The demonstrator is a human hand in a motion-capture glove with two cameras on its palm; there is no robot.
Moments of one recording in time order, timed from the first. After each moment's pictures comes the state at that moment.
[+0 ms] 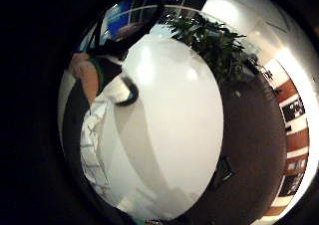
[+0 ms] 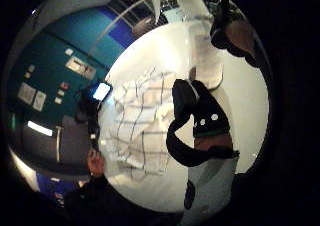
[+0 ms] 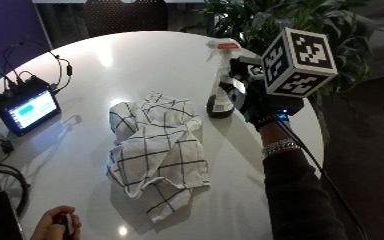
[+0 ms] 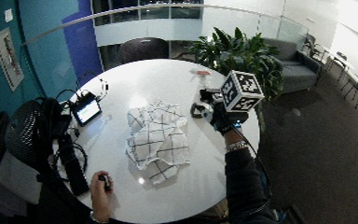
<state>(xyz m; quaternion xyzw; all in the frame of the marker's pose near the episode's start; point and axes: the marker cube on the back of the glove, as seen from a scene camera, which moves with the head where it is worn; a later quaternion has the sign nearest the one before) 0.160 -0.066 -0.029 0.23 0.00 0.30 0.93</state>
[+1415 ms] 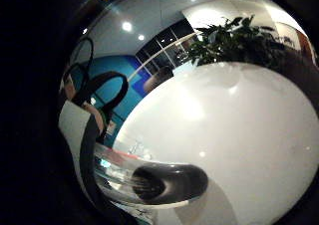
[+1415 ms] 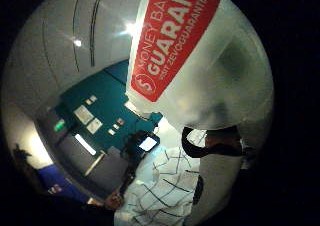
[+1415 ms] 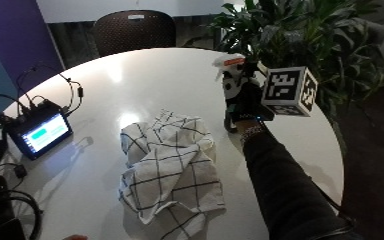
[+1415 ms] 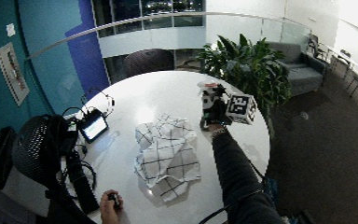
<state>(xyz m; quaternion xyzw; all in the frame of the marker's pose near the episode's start) 0.203 -0.126 0.016 0.47 -0.22 0.27 0.81</state>
